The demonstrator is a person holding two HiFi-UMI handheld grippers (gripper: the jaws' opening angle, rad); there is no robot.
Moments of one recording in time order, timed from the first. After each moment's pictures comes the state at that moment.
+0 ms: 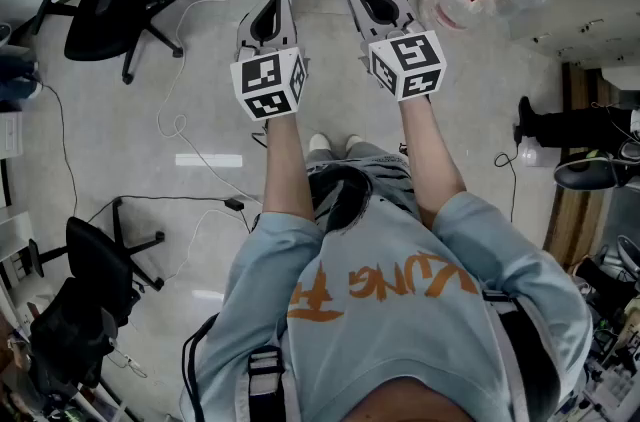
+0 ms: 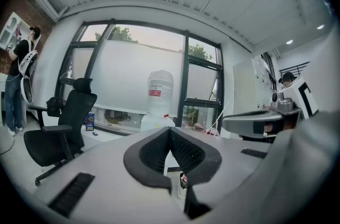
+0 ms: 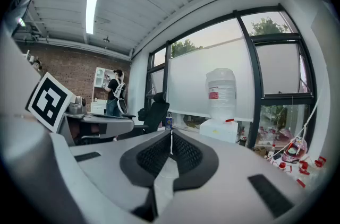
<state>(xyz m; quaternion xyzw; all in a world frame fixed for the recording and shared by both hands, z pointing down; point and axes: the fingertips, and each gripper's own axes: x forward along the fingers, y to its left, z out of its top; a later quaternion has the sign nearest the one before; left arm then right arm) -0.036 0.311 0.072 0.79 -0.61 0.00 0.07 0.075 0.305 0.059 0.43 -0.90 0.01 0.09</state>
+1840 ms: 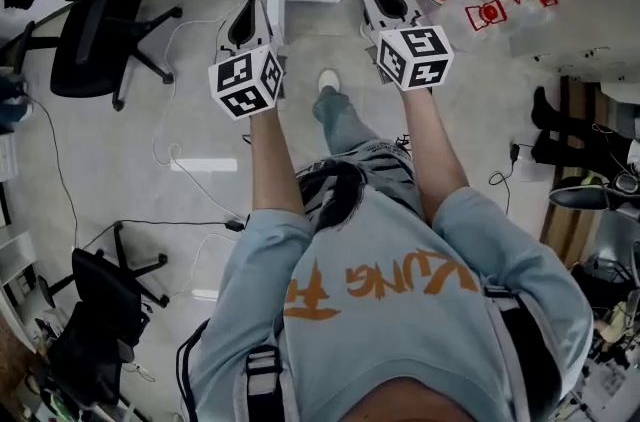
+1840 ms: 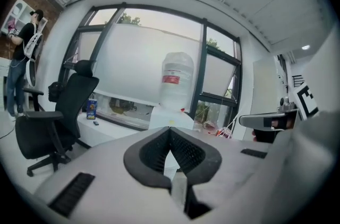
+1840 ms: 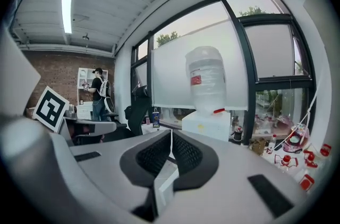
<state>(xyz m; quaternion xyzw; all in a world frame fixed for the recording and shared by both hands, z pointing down) -0.083 0.131 0.129 0.77 -0.63 0.01 0.14 0.097 0.113 0.106 0.47 -0.87 0.08 0.09</state>
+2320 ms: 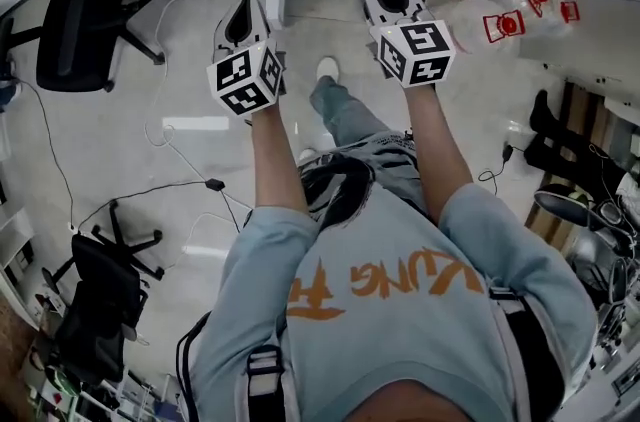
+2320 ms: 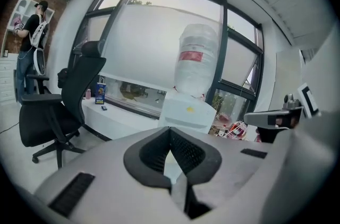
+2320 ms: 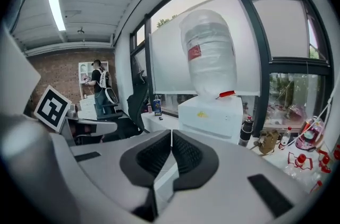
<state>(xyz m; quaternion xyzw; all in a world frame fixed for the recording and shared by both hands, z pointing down) -0.099 0.023 0.205 0.72 -0.66 0.05 0.21 0.083 -0.011 0.173 0.43 -0.88 0.12 0.15</state>
